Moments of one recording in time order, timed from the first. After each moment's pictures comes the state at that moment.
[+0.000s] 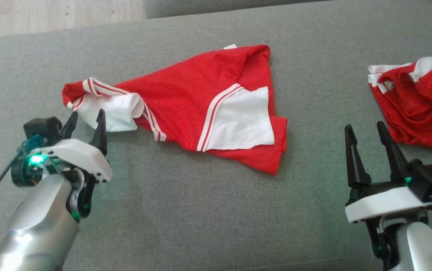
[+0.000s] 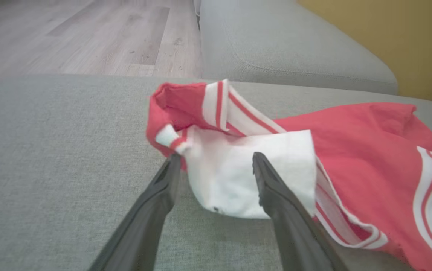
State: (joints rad) left arm -0.59 0.36 -0.61 0.67 -0.83 0.07 -0.04; right arm -0.04 -0.04 0.02 0.01 0.14 0.12 -0.07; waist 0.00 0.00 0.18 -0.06
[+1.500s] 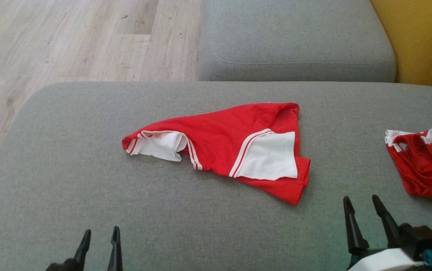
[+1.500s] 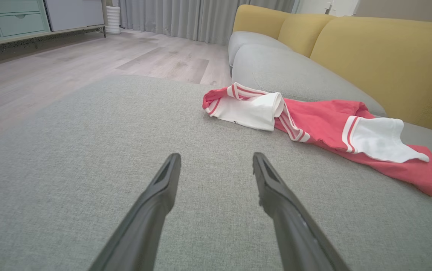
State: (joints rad) left arm 0.13 0.43 -0.56 0.11 -0.72 0.29 -0.25; right arm 0.20 -0.04 0.01 0.11 0.15 0.12 -0.12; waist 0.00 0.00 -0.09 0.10
